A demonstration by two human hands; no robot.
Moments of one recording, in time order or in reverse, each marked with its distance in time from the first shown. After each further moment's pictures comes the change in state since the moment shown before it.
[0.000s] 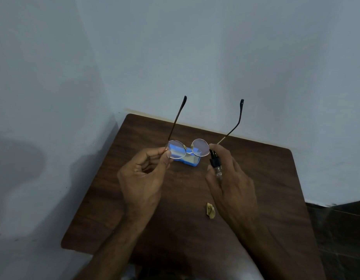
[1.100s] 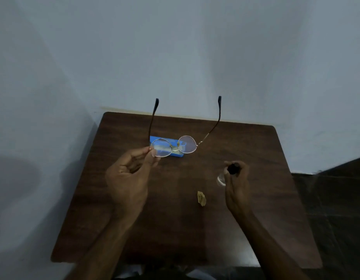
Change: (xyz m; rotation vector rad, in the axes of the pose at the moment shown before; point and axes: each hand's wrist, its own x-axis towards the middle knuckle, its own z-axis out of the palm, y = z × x) left_hand -0.003 -0.014 0.025 -0.138 -0.100 -0.098; right_hand -0.039 0.150 0.061 0.424 0.210 0.453
